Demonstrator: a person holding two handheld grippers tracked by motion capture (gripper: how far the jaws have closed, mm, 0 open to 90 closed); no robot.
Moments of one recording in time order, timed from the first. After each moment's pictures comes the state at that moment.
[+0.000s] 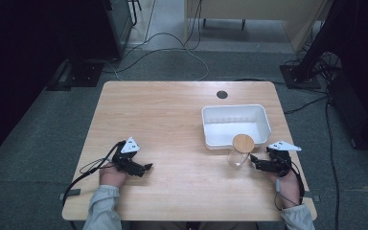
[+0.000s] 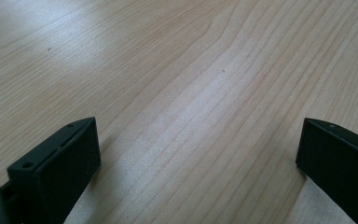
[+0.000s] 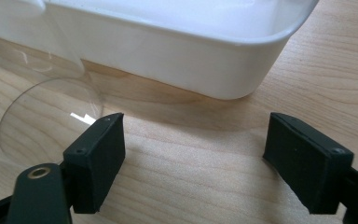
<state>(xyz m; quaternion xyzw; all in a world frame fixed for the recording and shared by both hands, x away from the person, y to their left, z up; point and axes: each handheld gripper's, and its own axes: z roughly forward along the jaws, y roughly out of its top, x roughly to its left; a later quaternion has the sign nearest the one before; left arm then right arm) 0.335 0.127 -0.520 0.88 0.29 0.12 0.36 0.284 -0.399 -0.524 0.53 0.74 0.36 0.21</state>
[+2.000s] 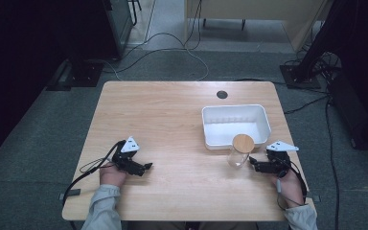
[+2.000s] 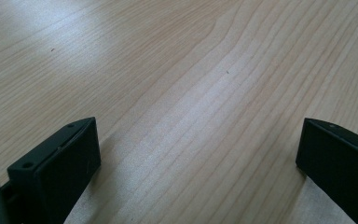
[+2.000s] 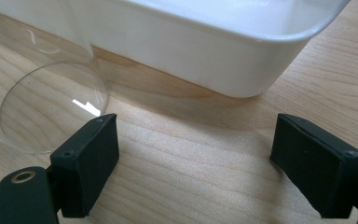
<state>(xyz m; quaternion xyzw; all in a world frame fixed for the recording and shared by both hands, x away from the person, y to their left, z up) 0.337 0.127 -0.521 0.88 0.29 0.12 0.36 0.284 -0.398 -0.525 0.50 0.76 0.34 0.21</state>
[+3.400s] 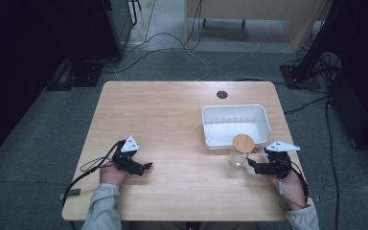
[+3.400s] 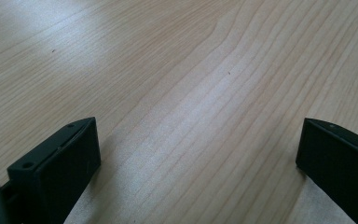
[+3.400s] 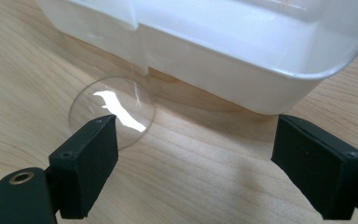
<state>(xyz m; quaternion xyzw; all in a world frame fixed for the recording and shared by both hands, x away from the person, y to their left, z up) 0.338 0.128 -0.520 0.88 0.29 0.12 0.36 0.272 -0.388 -0.501 0.48 0.78 0.36 0.19</state>
